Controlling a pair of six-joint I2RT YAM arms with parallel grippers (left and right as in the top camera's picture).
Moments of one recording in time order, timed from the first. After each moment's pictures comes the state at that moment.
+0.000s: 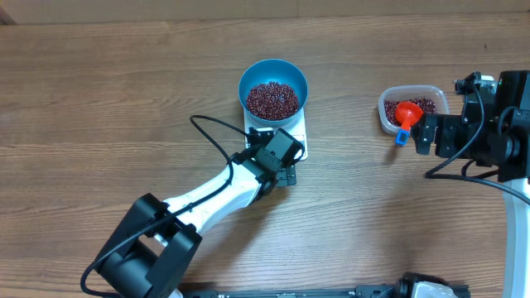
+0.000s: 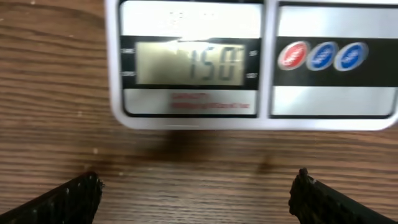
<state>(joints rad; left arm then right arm) -0.72 1.75 1.00 -0.47 -0.24 -0.75 -0.18 1.26 1.45 -1.25 -0.15 -0.09</state>
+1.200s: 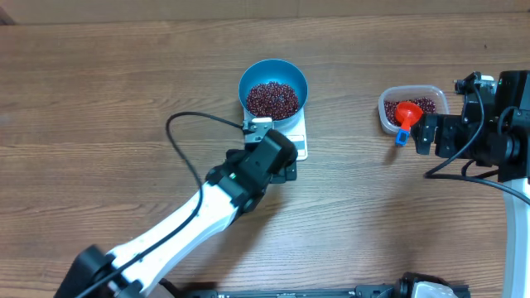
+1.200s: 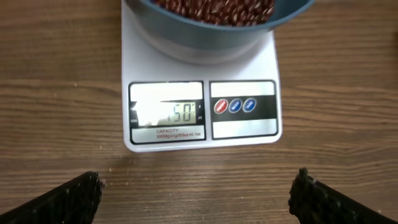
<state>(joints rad) -0.74 1.47 0.92 -0.40 -0.29 -0.68 -0.18 1.26 1.45 -1.25 -0.15 -0.09</state>
